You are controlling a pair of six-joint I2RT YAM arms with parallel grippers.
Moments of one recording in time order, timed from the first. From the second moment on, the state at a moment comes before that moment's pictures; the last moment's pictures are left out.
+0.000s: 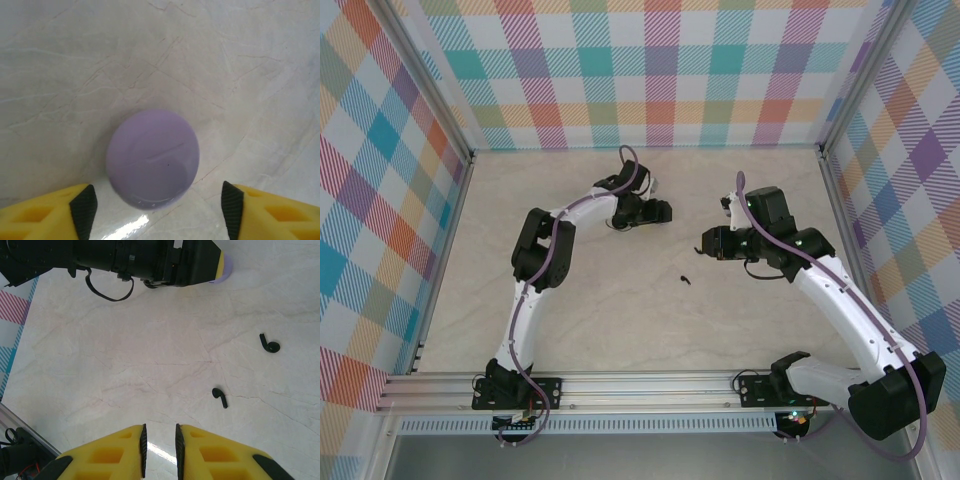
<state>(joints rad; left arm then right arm) -0.49 2.34 1.86 -0.53 0.35 -0.45 0.43 1.12 1.08 -0.76 -0.34 0.38</state>
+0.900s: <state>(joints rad) -0.44 2.32 2.10 -0.91 -0.02 -0.07 0.43 1.12 1.08 -0.78 -0.34 0.38</state>
